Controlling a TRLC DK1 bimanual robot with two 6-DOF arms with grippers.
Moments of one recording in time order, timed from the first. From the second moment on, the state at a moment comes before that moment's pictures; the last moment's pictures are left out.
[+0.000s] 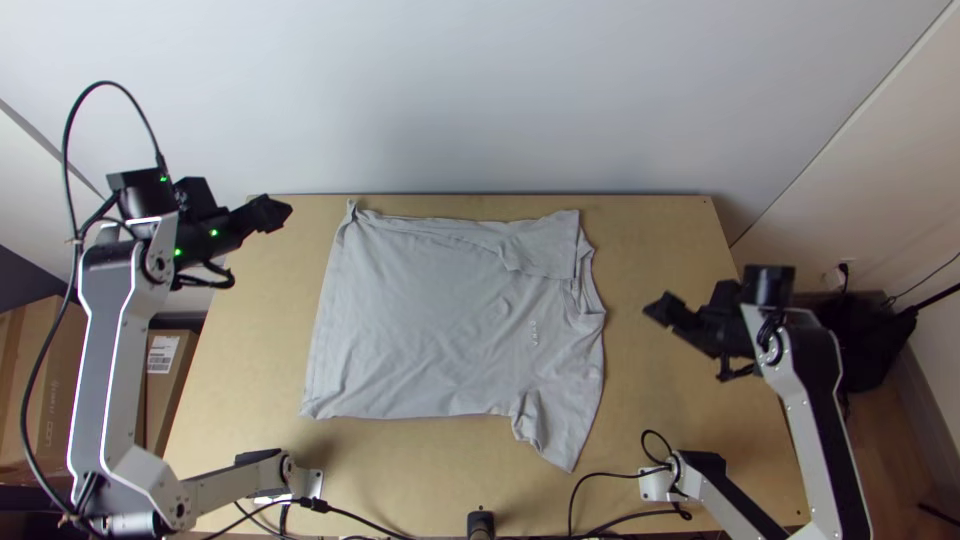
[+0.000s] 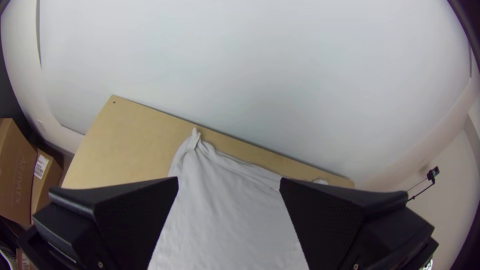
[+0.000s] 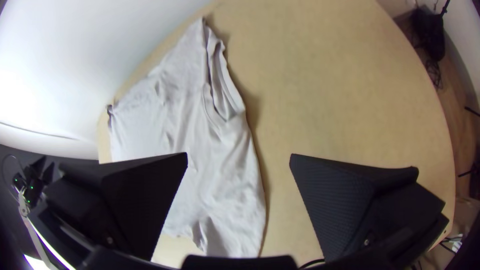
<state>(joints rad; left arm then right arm) 0.17 1.27 1.53 -0.85 0.31 -0.29 -0.04 0.98 0.99 -1.01 -0.33 0.45</state>
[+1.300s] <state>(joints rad) 0.23 1.02 1.35 -0.90 0.31 -0.25 0.57 1.31 0.66 -0.97 -0.32 0.47</state>
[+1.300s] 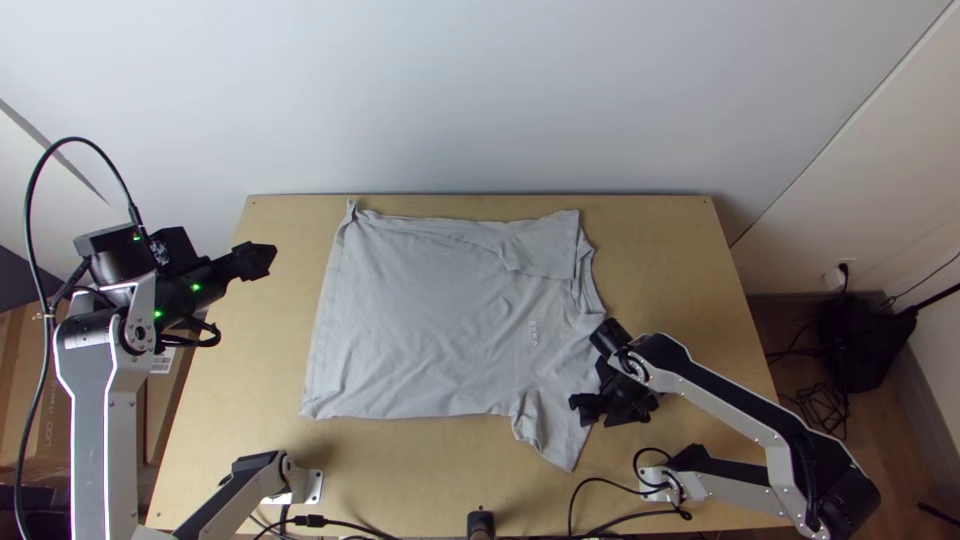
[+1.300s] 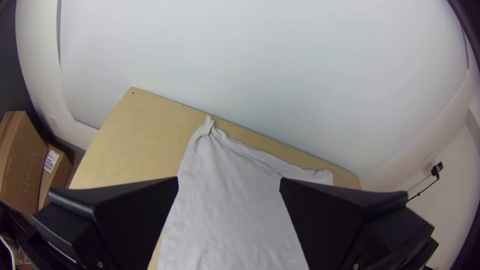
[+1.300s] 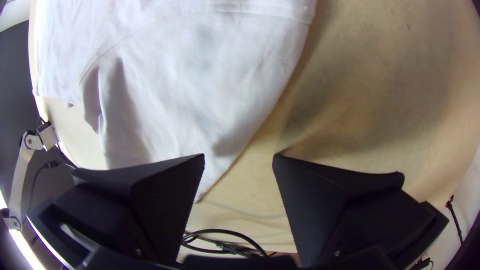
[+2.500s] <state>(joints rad) -0.03 1.07 0.79 -1.32 -0.05 0.40 0.65 1.15 0.70 -0.90 -0.28 0.49</state>
